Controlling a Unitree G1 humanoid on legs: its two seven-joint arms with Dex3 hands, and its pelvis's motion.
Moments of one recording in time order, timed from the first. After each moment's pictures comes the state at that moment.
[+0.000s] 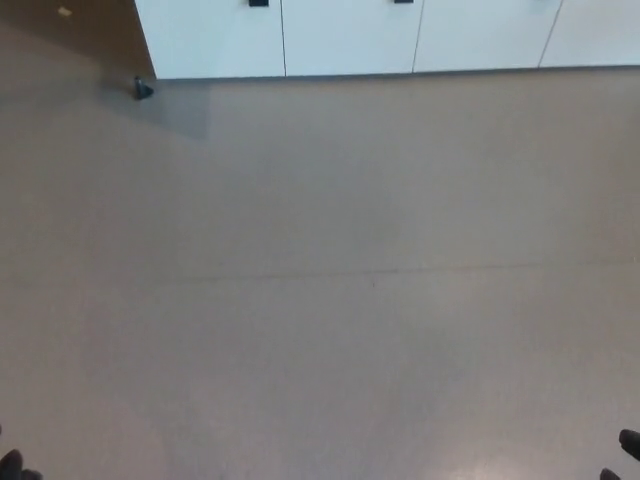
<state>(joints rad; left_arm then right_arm) -0.03 0.41 0.42 0.98 -0.22 -0.08 -0.28 0.03 -0.24 -0.30 0.94 0.12 -0.29 0.15</state>
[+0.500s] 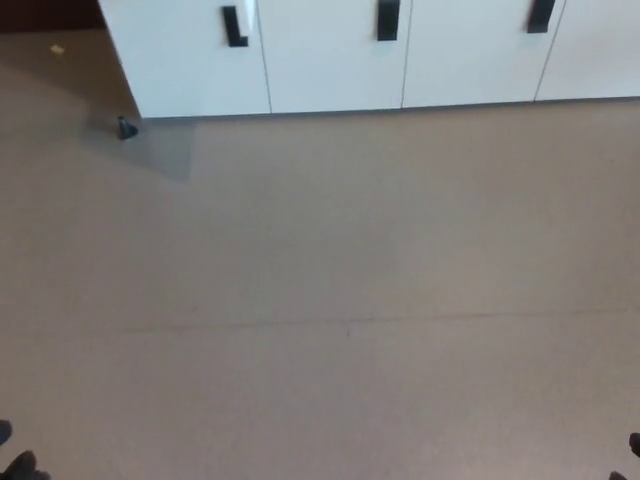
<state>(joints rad) -0.03 0.41 0.39 0.98 -0.22 -0.09 -0.28 0.04 -0.26 -0.29 0.94 0.12 -0.29 0.14</state>
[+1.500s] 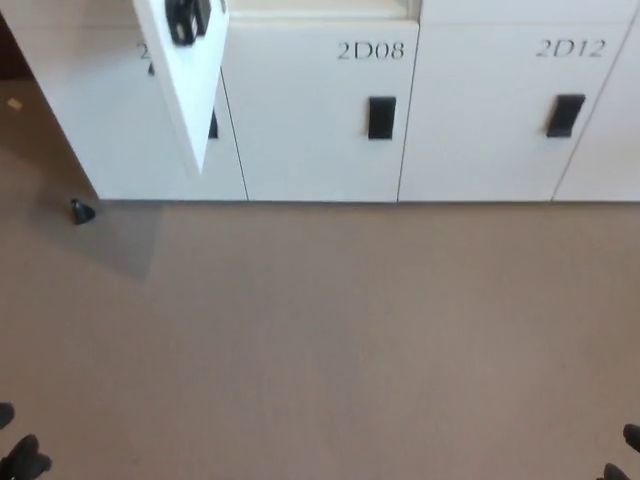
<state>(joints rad) -0.06 0.42 0.38 0.98 -0.22 -0.09 -0.28 0.02 -0.26 -0.27 0.96 0.12 -0.30 0.12</state>
